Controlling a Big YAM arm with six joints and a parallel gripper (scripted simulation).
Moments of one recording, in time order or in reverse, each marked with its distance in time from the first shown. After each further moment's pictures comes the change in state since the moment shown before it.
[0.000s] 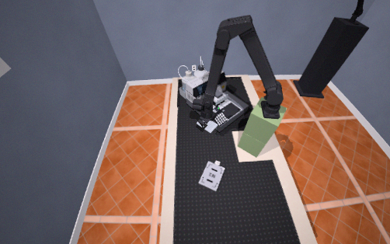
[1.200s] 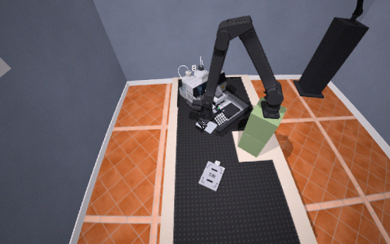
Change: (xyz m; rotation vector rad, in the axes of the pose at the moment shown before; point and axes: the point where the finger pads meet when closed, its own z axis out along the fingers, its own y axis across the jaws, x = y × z) arm 0.000 0.007 0.001 -0.001 -0.003 -0.042
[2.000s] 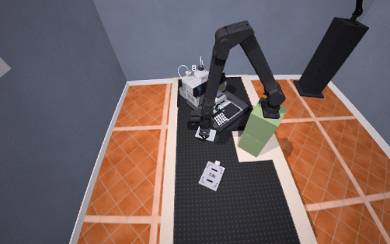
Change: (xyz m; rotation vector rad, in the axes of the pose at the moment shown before) arm 0.037 0.058 0.008 0.005 0.013 -0.339
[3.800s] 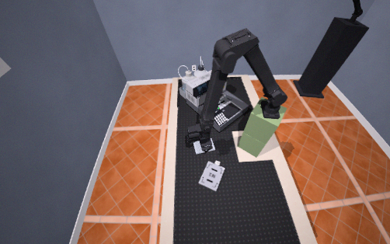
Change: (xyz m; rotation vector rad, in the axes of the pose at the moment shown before) arm 0.014 0.089 0.010 0.001 -0.013 -0.557
